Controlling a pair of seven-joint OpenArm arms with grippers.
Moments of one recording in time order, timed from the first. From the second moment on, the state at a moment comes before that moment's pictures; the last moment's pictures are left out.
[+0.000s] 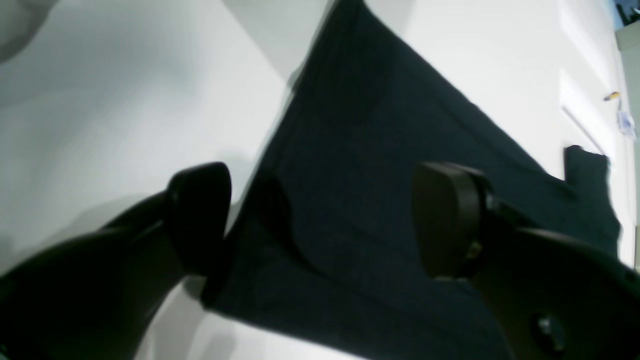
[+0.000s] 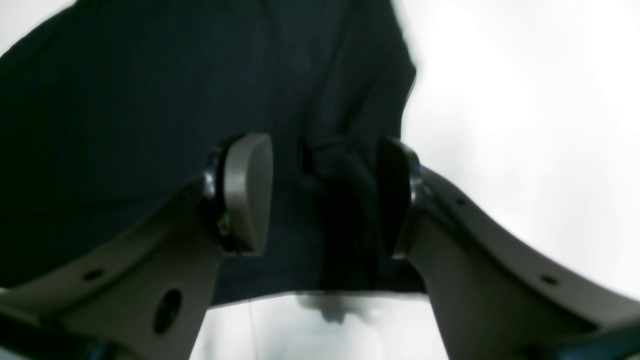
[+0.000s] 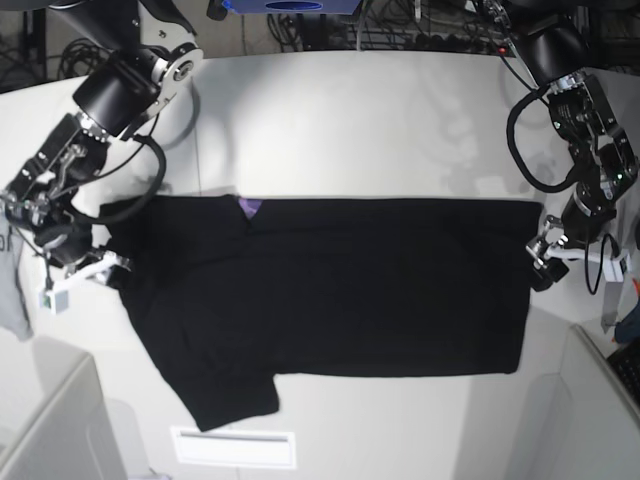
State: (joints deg) left arm 1.4 -15.6 -34.0 93.1 -42.3 -1.5 52.3; right arm 14.8 0.3 41.0 93.2 16.0 25.9 -72.2
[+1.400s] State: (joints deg) left arm 2.0 -14.6 -28.5 73.8 -42.1 -2.3 42.6; right arm 4.2 -2.2 49.8 78.1 26.7 17.7 -52.7
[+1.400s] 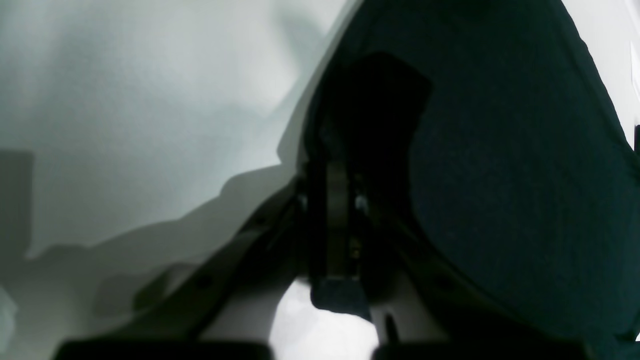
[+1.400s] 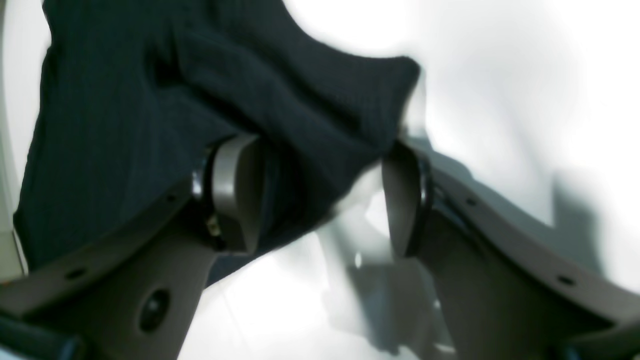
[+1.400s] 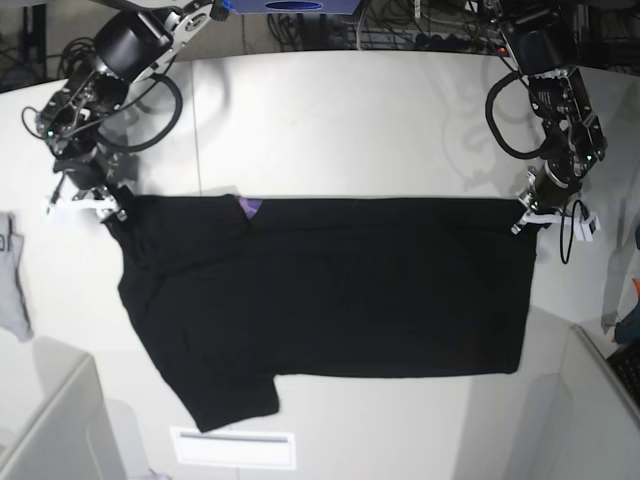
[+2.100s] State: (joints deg) left arm 12.9 -22.6 -32.4 93.5 -42.8 -2.2 61.0; right arm -1.1 -2.5 52.5 101.8 26.8 17.5 -78.3
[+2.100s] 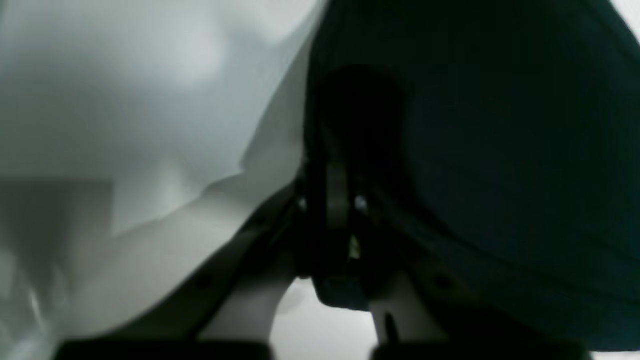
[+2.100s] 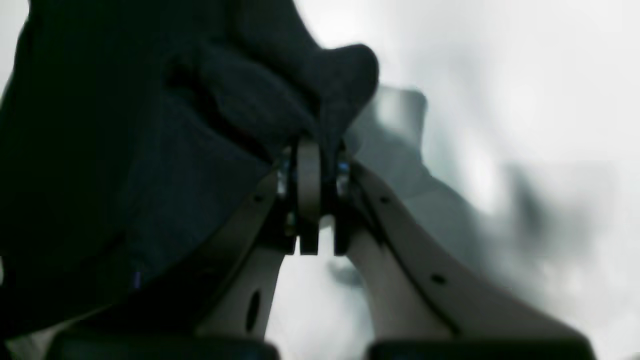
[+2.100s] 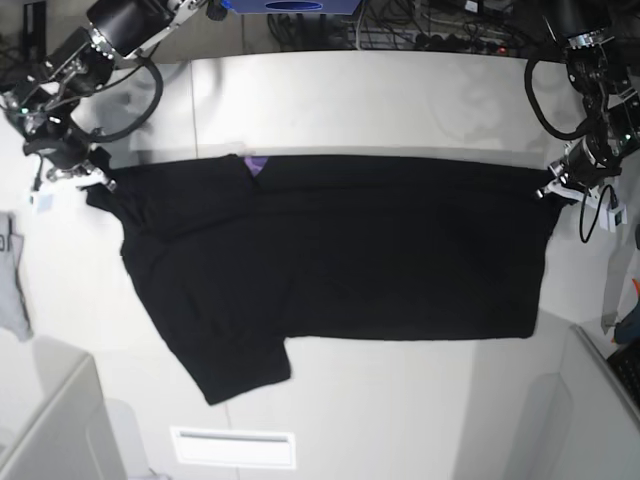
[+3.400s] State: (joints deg) left arm 37.9 -17.8 -40.0 101.8 -42.4 -2.3 59.5; right arm -17.3 -5.0 57.6 102.2 26.8 17.9 -78.5
